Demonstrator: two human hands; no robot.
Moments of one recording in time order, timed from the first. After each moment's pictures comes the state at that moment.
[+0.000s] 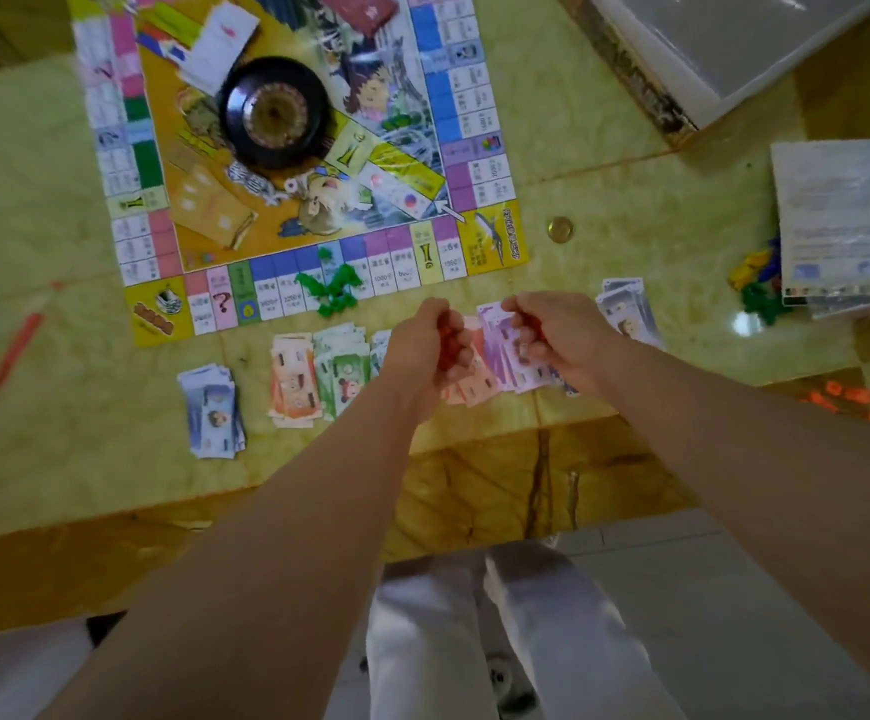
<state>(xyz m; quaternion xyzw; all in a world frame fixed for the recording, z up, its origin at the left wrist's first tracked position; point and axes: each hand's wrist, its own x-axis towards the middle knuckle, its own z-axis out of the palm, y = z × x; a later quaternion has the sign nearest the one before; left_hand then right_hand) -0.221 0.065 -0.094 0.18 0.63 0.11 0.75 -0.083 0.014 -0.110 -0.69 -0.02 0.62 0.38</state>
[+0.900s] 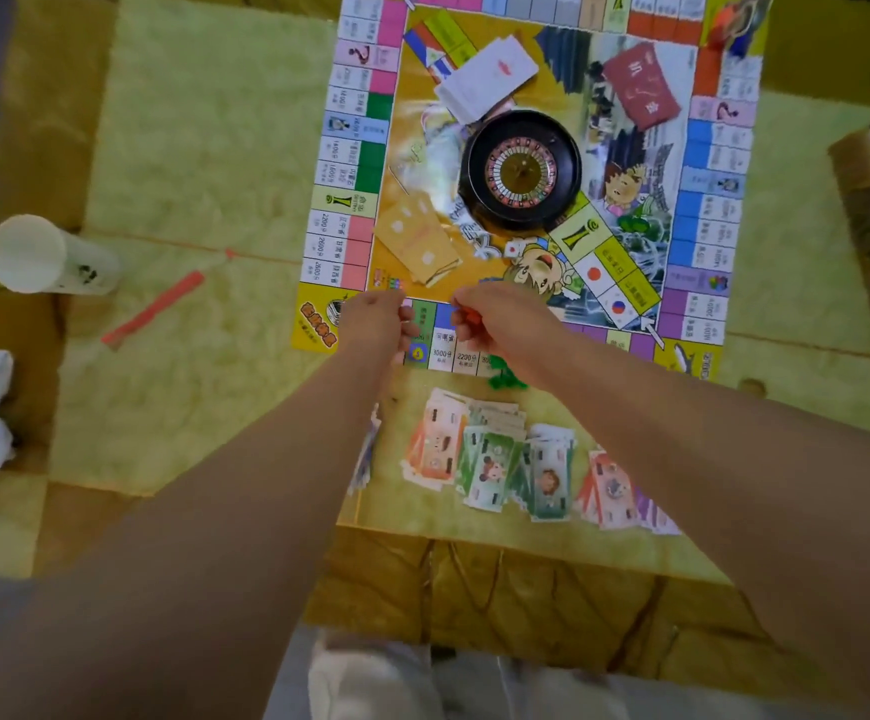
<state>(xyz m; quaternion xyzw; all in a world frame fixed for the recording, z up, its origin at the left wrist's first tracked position) -0.399 0.235 -0.129 0.17 0.74 0.24 0.61 -0.264 0.224 -0.106 -0.68 -0.20 0.67 0.23</state>
